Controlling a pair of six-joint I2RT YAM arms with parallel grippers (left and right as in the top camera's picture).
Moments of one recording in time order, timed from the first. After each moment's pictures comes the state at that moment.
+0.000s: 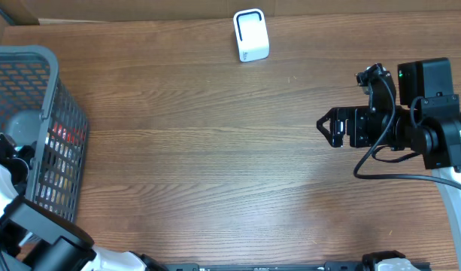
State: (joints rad) left arm 0.92 1.75 1.29 -0.81 0.16 0.04; right arm 0.13 1.28 1.50 -1.28 -0.38 0.09
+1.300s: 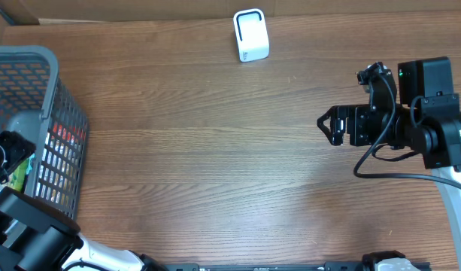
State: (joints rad) left arm 0.92 1.88 1.63 -1.05 0.18 0.11; right arm 0.13 1.29 1.50 -1.26 -0.37 0.10
